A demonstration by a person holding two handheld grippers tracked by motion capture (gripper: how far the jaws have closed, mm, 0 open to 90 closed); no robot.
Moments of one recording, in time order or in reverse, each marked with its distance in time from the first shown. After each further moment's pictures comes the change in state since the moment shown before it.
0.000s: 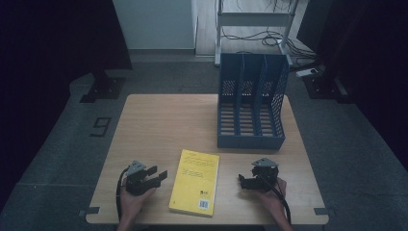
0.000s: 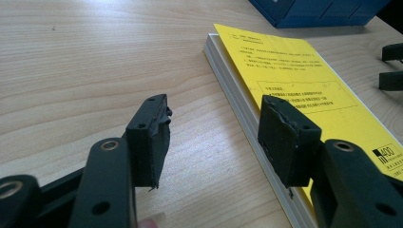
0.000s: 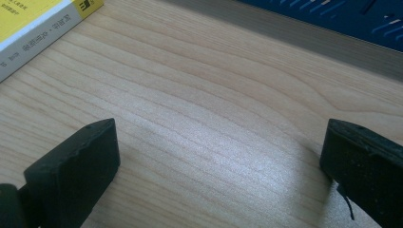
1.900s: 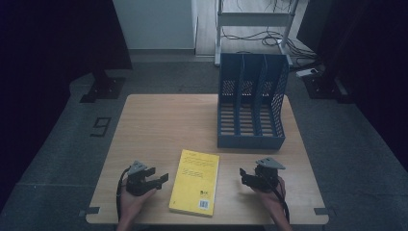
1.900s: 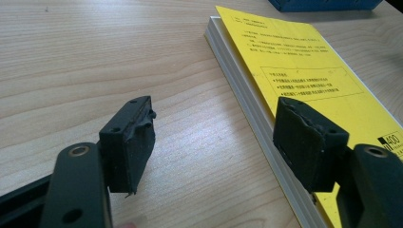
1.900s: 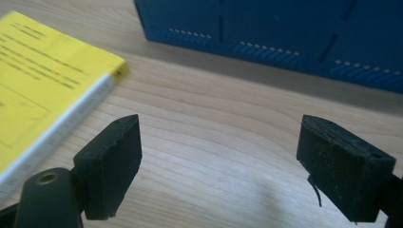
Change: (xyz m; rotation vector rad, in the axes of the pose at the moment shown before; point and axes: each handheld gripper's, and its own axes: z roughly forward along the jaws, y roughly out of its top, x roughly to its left) left arm 0.001 -0.001 0.001 0.056 -0.001 -0.003; right arm 0.012 0.012 -0.031 -0.131 -0.025 0.109
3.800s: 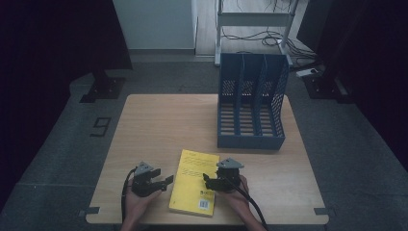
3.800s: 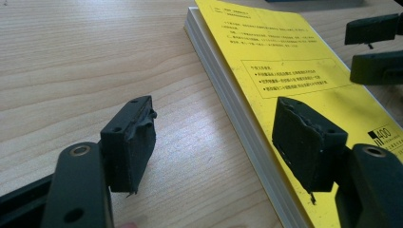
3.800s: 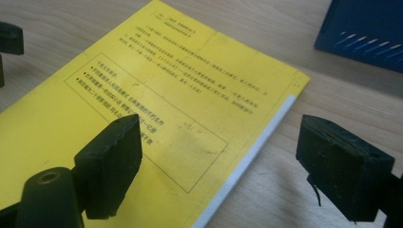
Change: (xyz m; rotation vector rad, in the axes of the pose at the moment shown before) left arm -0.012 -0.001 0.010 0.017 -0.021 0.025; right arm 0.101 0.009 0.045 0.033 0.205 -0.087
